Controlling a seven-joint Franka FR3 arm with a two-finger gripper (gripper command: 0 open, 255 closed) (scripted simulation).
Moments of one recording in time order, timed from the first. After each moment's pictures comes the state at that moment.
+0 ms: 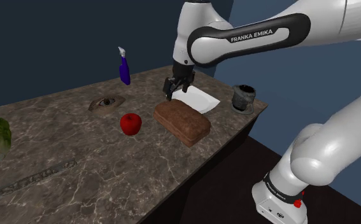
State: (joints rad) arm 0.13 -0.23 0.24 -2.18 -0.02 2.09 0.28
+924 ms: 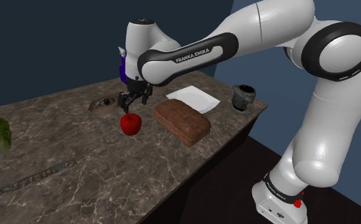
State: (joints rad) arm 0.23 0.24 0.34 -1.81 -0.16 2.19 0.45
